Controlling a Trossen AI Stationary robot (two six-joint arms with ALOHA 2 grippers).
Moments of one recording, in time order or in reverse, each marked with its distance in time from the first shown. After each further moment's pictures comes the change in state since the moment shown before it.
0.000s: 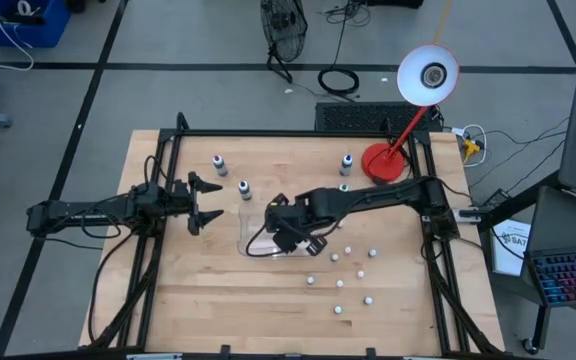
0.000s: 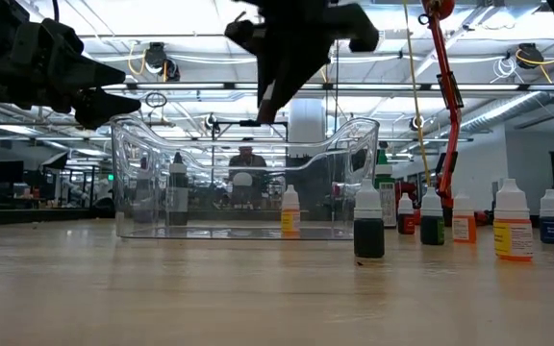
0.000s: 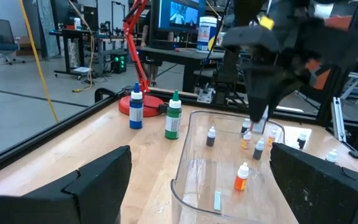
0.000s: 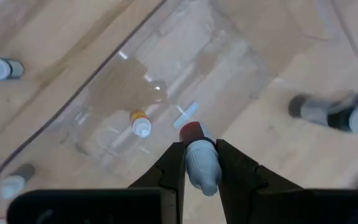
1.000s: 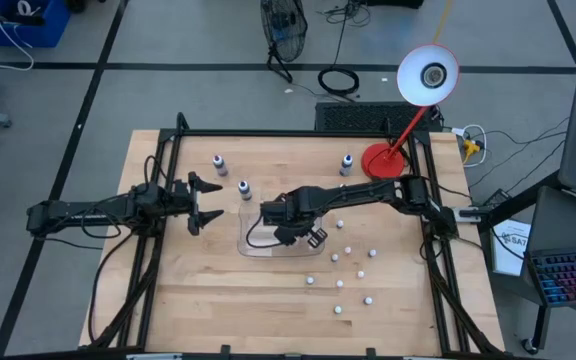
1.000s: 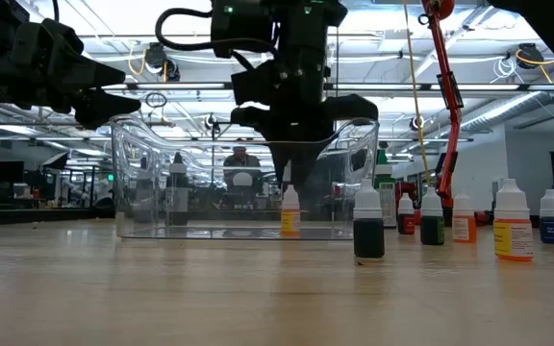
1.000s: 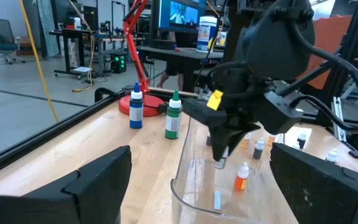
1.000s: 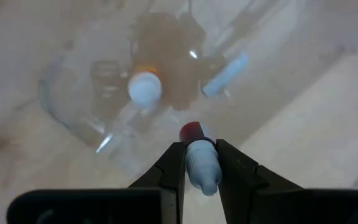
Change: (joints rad) left arm 0.000 0.000 0.000 0.000 0.000 0.000; right arm -0.087 0.123 -0.086 -0.008 -0.051 -0.050
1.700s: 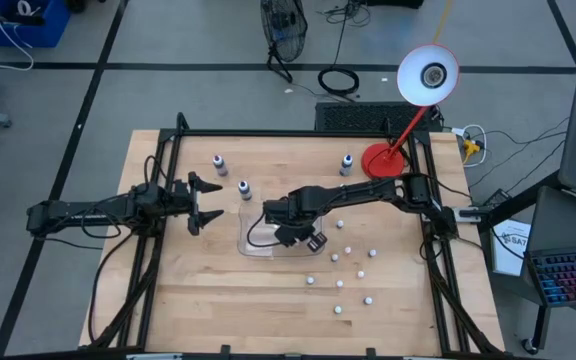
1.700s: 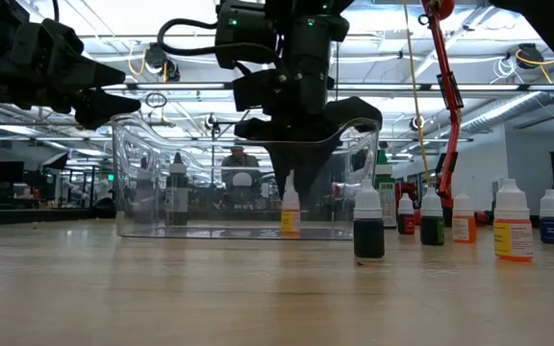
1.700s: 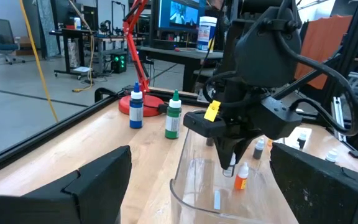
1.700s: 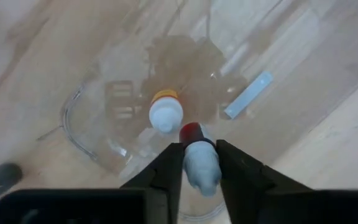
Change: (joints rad) left arm 0.000 0.000 0.000 0.000 0.000 0.000; right arm -0.013 -0.008 -0.087 0.109 -0.089 0.053
